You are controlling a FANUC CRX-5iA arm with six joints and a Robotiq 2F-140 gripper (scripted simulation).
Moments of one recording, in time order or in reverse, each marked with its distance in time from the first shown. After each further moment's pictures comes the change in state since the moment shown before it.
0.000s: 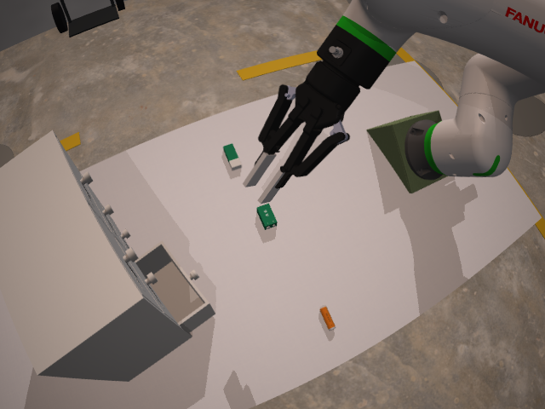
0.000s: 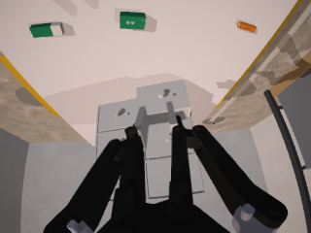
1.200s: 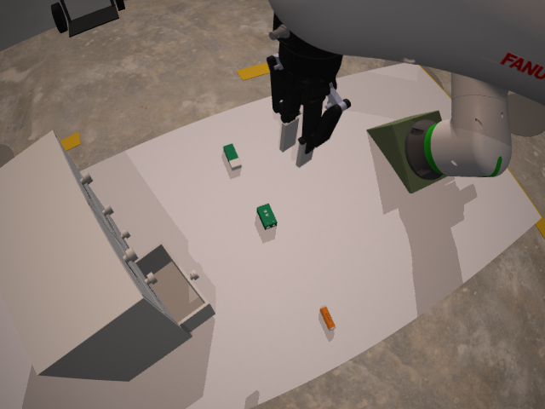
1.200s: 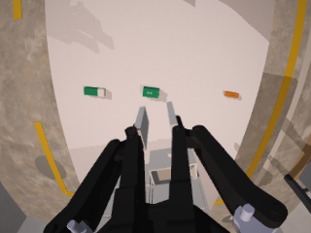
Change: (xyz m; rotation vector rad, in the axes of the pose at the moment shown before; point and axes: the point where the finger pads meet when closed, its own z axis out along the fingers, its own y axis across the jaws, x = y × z) arm 0.010 0.002 -0.074 -0.011 0.684 0.005
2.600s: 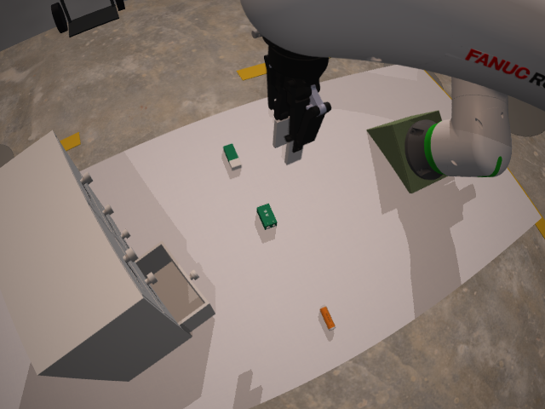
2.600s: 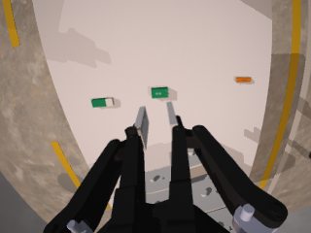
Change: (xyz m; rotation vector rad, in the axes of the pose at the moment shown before) arm 0.001 -0.020 0.016 -0.001 0.000 0.194
